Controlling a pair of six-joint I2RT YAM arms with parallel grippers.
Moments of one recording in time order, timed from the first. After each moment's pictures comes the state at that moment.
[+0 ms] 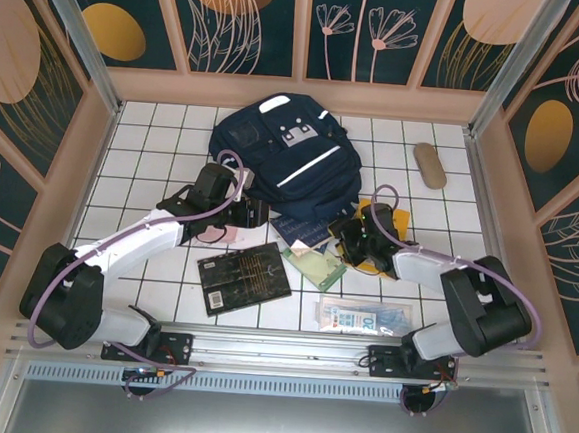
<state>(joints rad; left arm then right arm) -0.52 1.37 0.85 -0.24 0.26 -0.47 0.46 1.46 0.53 0.15 -0.29 1.38</state>
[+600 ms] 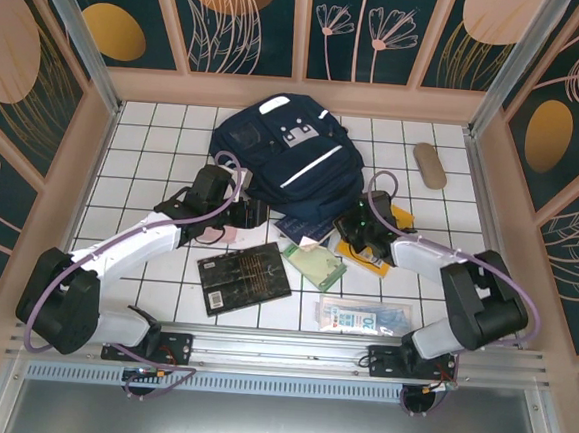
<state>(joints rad) -0.52 1.34 0.83 -0.22 0.24 -0.46 0.45 1.46 0.65 0.01 -0.18 1.27</state>
